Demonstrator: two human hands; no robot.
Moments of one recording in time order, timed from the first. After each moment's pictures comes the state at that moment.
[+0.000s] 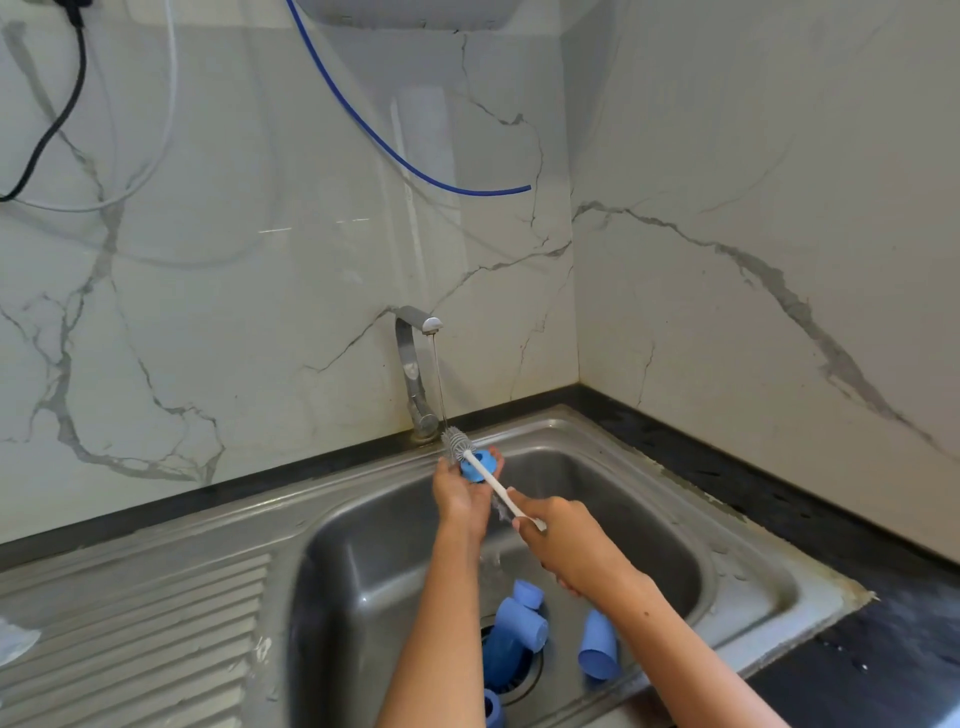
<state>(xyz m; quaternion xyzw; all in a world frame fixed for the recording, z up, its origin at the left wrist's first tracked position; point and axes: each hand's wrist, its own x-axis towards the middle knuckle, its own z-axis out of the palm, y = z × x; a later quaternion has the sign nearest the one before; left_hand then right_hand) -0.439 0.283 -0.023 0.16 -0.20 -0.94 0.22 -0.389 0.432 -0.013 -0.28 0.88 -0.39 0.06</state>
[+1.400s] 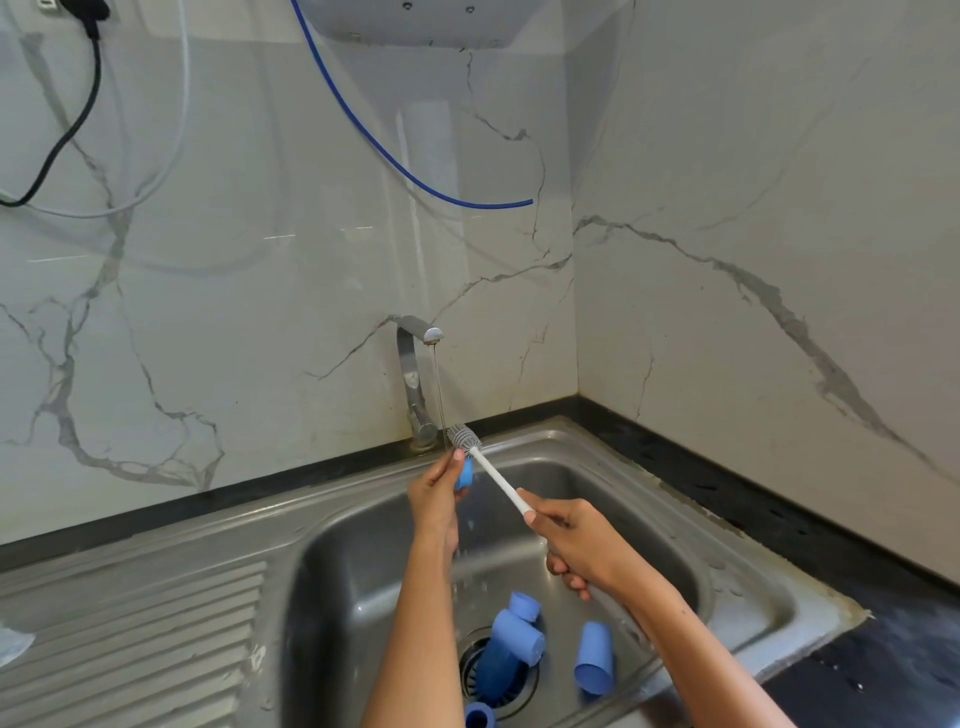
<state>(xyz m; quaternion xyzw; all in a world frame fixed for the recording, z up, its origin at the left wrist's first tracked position) -0.435 0.253 -0.033 0.19 -0.47 -0.80 0.31 -0.401 0.449 -0.014 -0.26 0.78 -0.54 0.16</state>
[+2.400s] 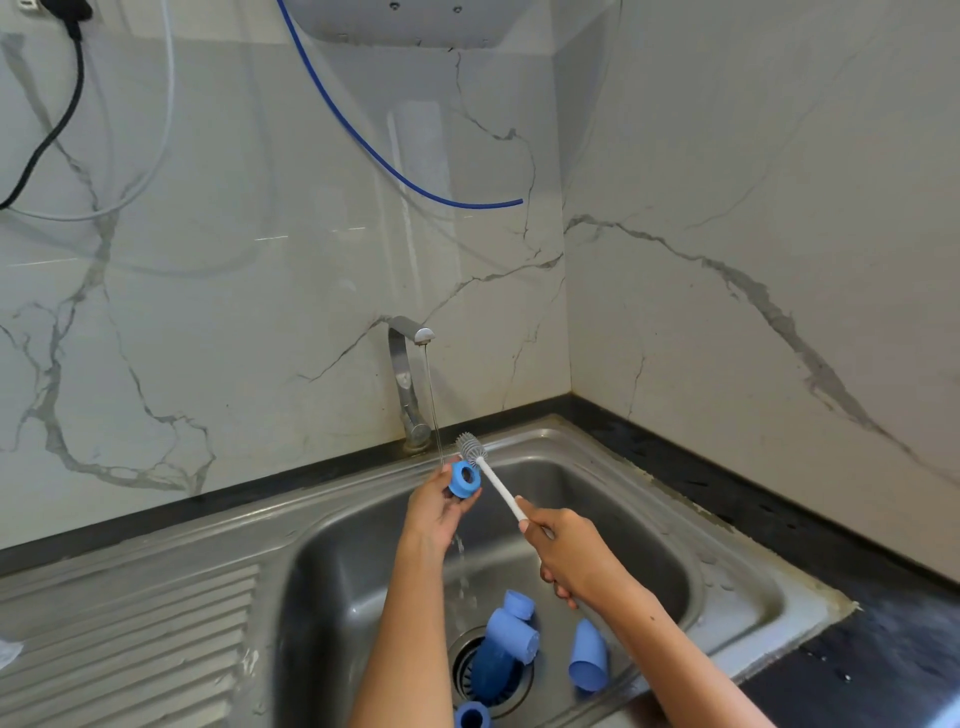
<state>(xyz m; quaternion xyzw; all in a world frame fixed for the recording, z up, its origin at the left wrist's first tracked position) -0.439 0.245 -0.035 0.18 -0.37 -0.90 0.17 -0.396 0.441 -0.024 -0.22 0.82 -0.52 0.13</state>
